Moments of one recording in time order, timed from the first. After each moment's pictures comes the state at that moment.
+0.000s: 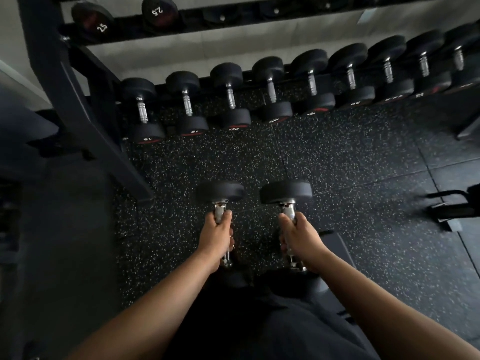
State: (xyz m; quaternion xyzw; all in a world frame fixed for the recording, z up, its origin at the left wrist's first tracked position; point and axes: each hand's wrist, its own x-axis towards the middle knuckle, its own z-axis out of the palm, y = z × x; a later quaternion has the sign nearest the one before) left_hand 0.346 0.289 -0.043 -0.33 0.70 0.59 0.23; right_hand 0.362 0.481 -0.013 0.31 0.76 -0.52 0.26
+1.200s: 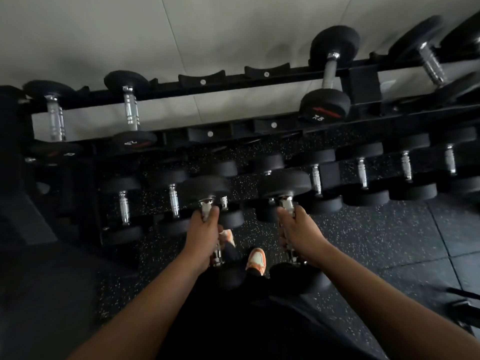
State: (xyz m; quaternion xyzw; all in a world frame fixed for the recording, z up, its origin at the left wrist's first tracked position) left_hand -0.124 0.364 -0.014 -0.36 0.65 0.64 0.17; right_hand -0.130 0.577 0.006 0.23 0.78 -0.51 0.27
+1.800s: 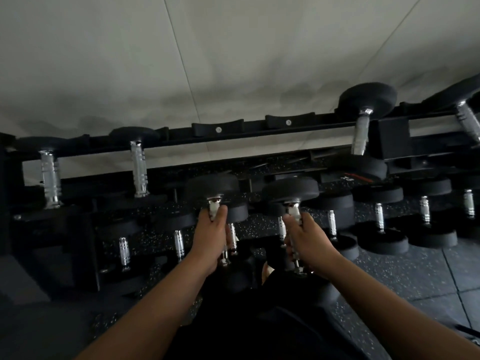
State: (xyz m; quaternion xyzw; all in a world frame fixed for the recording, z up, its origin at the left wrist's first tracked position) left_hand -0.308 0.322 -0.026 -0.33 0.66 0.65 0.18; right_hand -0.304 0.528 0.018 0.26 0.76 -0.53 0.28
